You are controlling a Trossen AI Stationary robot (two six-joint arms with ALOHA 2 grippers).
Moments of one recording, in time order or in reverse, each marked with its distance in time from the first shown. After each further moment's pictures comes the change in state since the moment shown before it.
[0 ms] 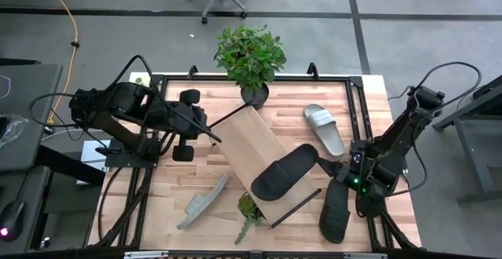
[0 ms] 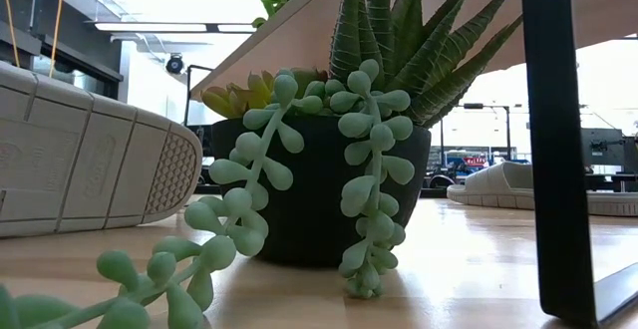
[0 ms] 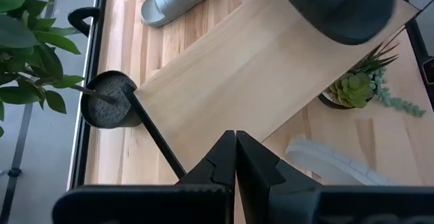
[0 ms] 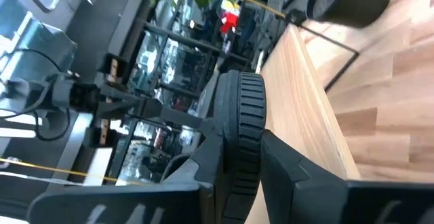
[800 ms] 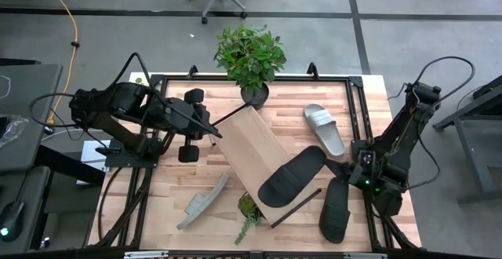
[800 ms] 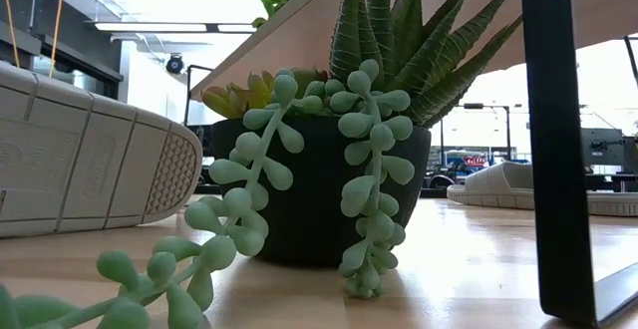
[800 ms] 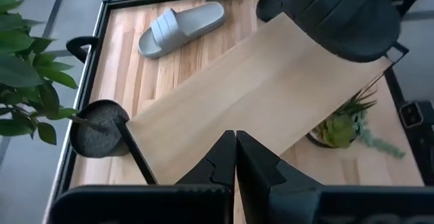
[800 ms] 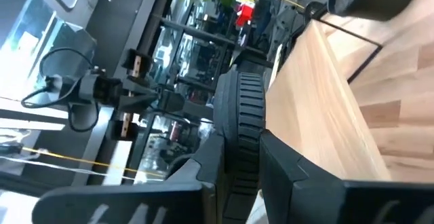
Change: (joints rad) left arm 0.000 0.003 0.000 0.127 0.008 -0.035; right arm 0.099 -0.079 0.002 0.100 0.056 -0.160
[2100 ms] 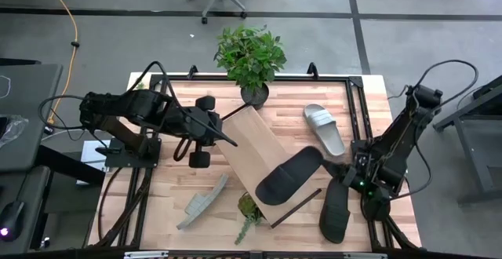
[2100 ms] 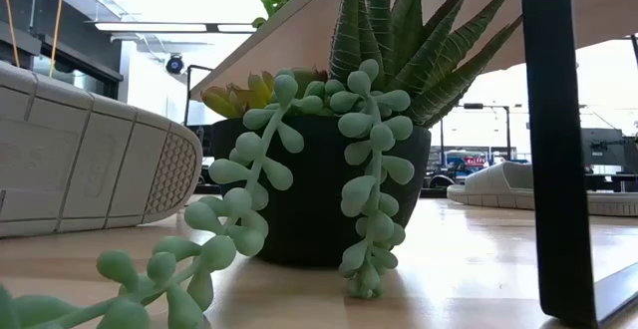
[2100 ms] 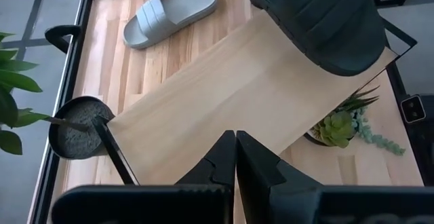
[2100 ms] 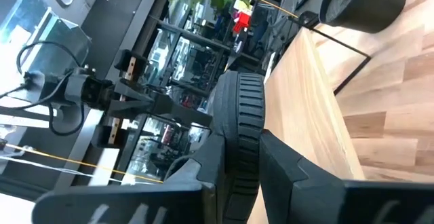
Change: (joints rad) left arm 0.000 0.077 0.000 0.020 0.024 0.000; right arm -0.034 0.070 -0.002 -0.113 -0.006 0.140
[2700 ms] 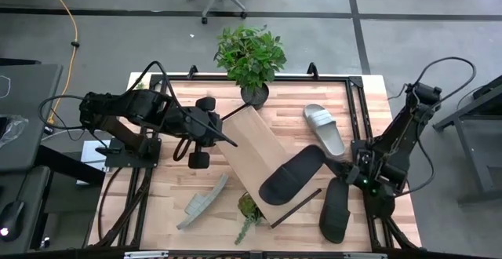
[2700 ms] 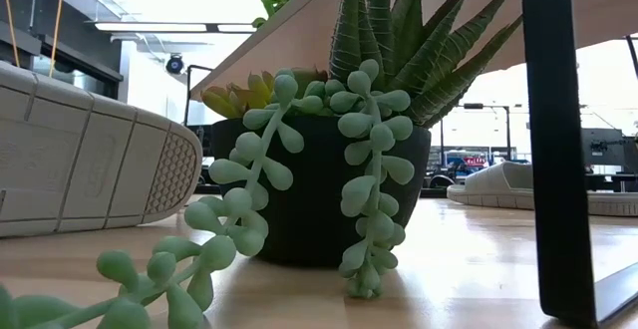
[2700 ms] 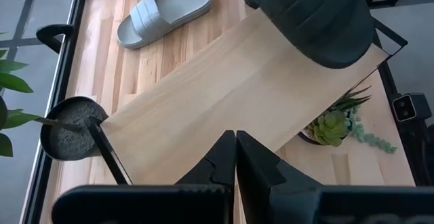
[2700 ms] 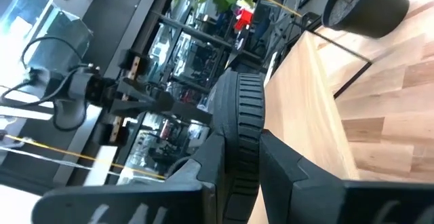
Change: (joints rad) left arm 0.000 0.000 0.000 0.001 0.021 -0.003; right arm 0.023 -0.057 0.000 -0.064 0.000 -0.018
